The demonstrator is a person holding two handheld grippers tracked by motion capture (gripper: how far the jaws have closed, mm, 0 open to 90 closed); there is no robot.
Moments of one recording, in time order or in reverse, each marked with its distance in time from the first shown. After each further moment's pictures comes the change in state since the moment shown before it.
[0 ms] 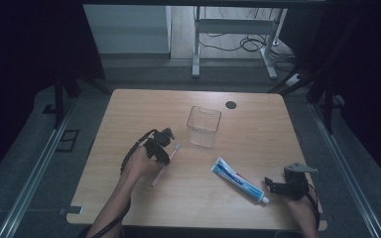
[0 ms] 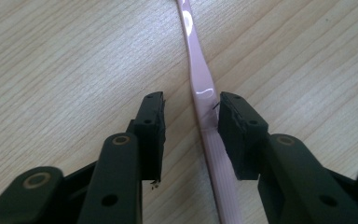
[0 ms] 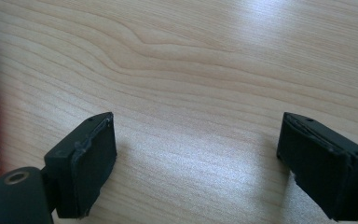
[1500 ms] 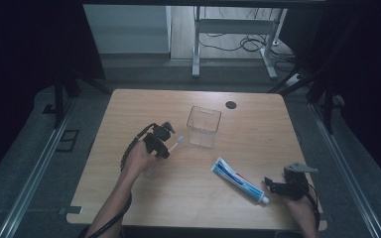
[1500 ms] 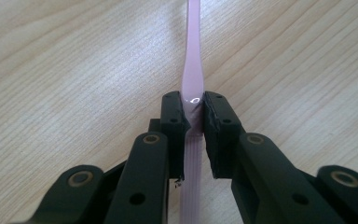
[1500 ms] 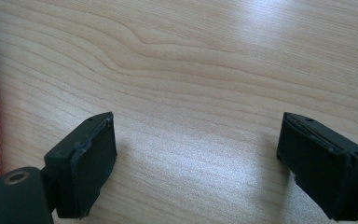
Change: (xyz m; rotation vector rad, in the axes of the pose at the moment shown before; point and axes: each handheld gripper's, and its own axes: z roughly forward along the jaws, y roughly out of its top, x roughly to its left) left arm -0.001 0.004 -0.028 -0.070 -0.001 0.011; right arm 0.000 0.000 0.000 0.001 0.001 -0.001
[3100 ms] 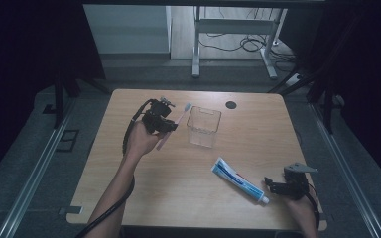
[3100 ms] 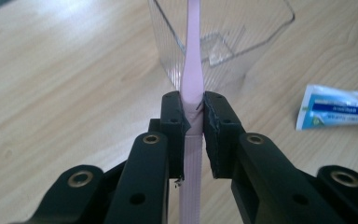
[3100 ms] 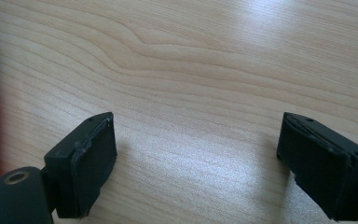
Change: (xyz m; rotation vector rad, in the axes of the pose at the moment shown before) left arm -0.002 0.031 -0.074 -0.377 0.030 0.074; right arm 0.000 0.000 0.000 0.000 -0.001 0.002
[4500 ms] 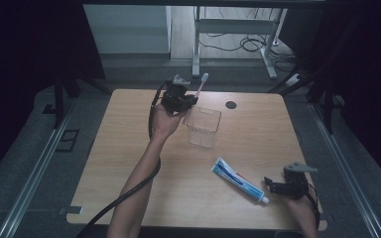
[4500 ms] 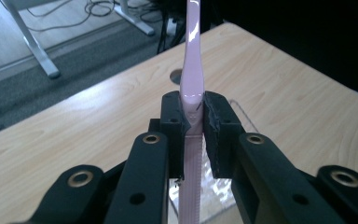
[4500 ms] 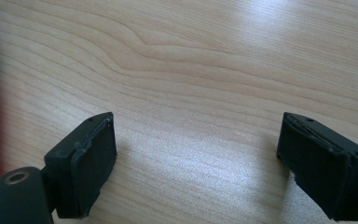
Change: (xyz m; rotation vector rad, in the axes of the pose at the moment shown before) left arm -0.002 0.063 0.024 -0.335 0.007 -0.015; right arm 0.000 0.001 0.001 0.001 0.009 -0.004
